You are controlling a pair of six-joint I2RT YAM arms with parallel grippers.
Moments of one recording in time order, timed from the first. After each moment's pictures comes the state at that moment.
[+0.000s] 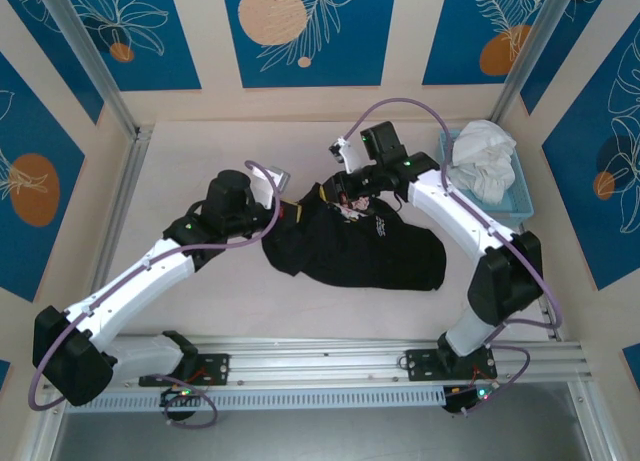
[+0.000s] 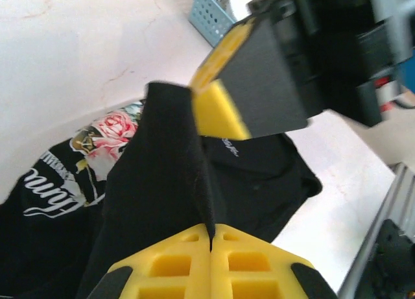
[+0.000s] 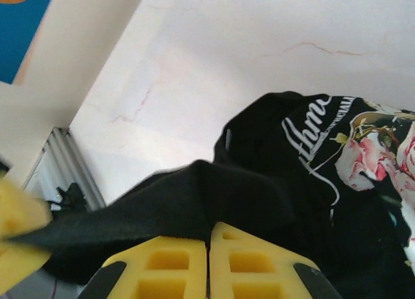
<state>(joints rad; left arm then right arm) -0.63 1.18 0.99 -0.30 0.33 -0.31 0.49 1.64 1.45 -0.69 -0.60 0.19</state>
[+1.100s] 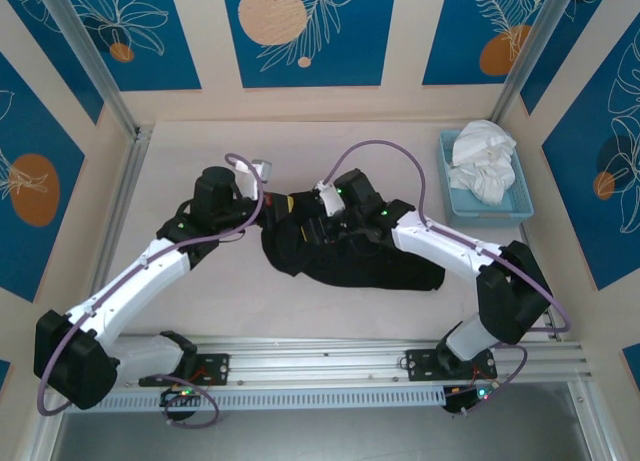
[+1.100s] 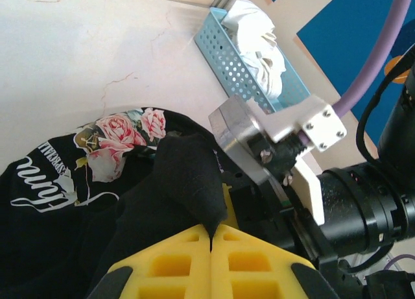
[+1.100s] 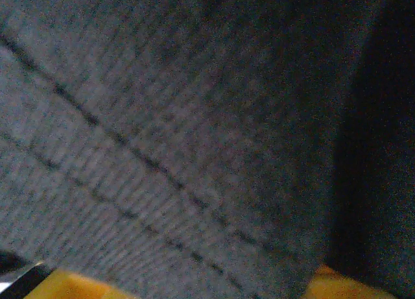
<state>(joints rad) -0.52 1.17 0.94 -0.20 0.43 -0.48 0.72 1.52 1.08 -0.35 -0.32 0.28</state>
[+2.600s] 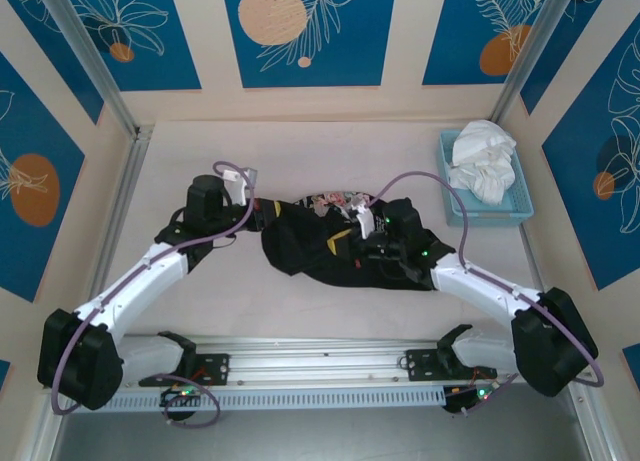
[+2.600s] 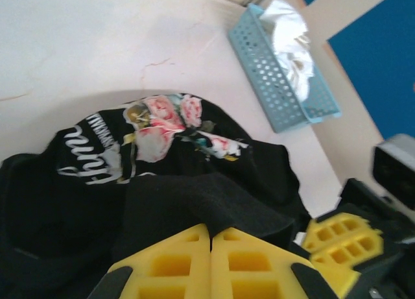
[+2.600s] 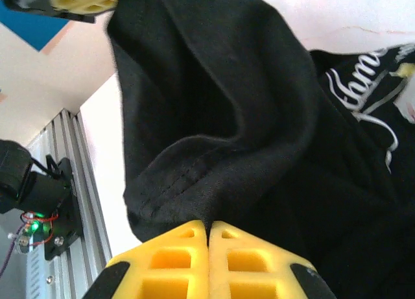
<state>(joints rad) -0.40 1.17 0.80 -0.08 0.51 -0.52 0.57 1.18 0.58 0.08 -0.58 0.27</state>
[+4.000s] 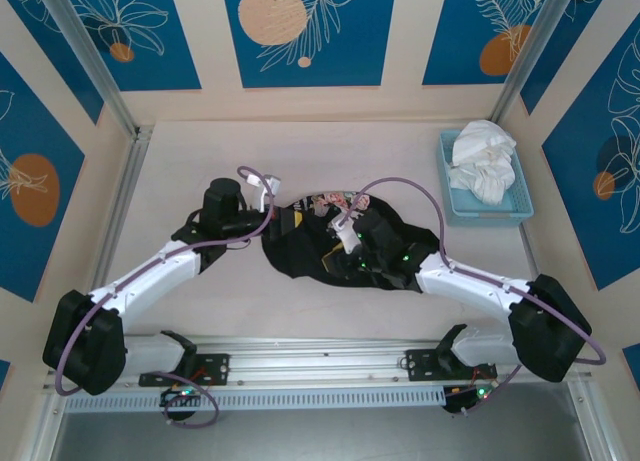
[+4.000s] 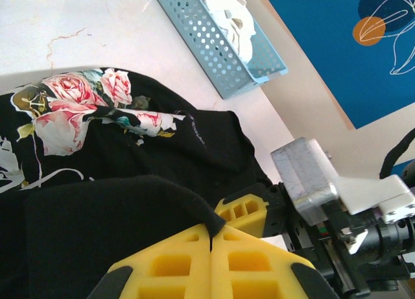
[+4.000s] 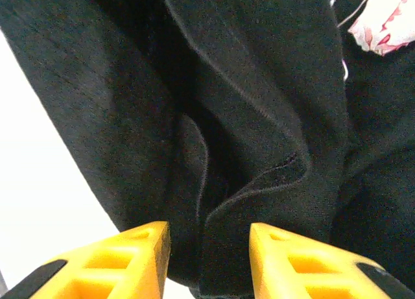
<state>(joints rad) -0.50 1.25 0.79 0.03 0.63 -0.49 0.78 1.26 0.67 -0.16 -0.15 0.13</state>
